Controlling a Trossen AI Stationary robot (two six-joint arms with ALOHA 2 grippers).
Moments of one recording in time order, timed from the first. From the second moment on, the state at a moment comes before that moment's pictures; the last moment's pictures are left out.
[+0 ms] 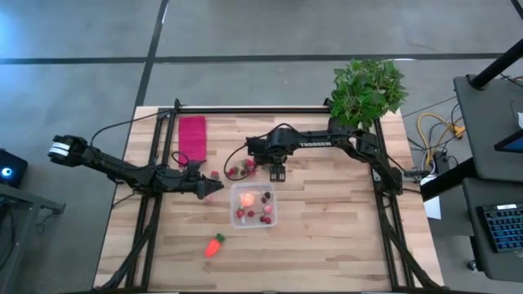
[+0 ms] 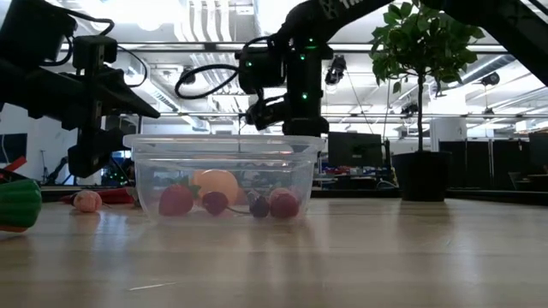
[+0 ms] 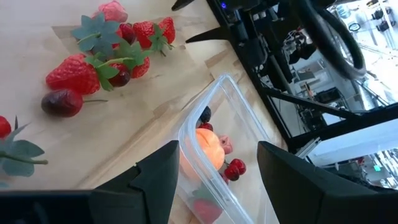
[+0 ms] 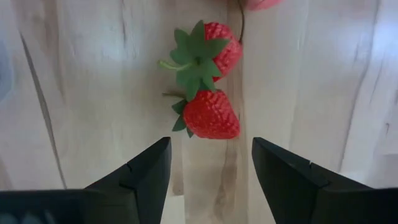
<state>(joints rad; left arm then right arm) -0.20 0.84 0.04 0.51 -0.29 -1.09 -0.16 2.20 1.82 -1.12 0.13 -0.16</state>
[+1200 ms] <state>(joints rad) -0.20 0.84 0.04 0.52 -0.29 -1.08 -0.17 2.23 1.74 -0.99 0.13 -0.10</state>
